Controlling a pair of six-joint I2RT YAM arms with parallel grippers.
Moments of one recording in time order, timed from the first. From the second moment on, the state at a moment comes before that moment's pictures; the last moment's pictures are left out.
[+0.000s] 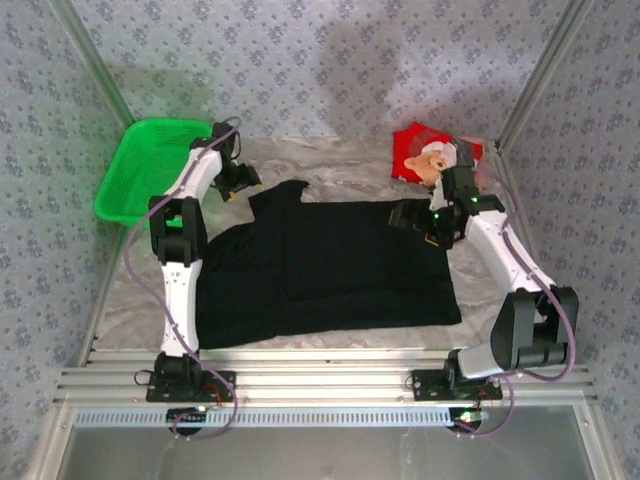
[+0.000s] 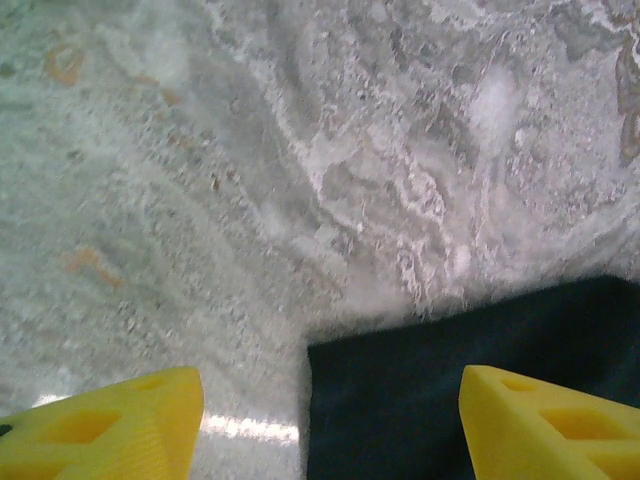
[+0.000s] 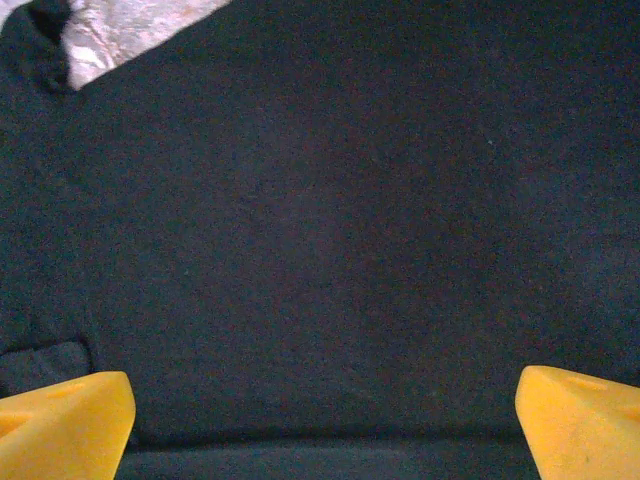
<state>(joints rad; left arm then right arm) -0.13 2.45 2.22 -1.03 0.15 -0.53 0.08 1.44 1.14 -0.81 -0.34 0.41</state>
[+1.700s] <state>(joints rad) -0.14 2.51 2.35 -1.13 0.08 -0.43 -0.13 2.09 1.65 -0.81 -0.21 0.44</state>
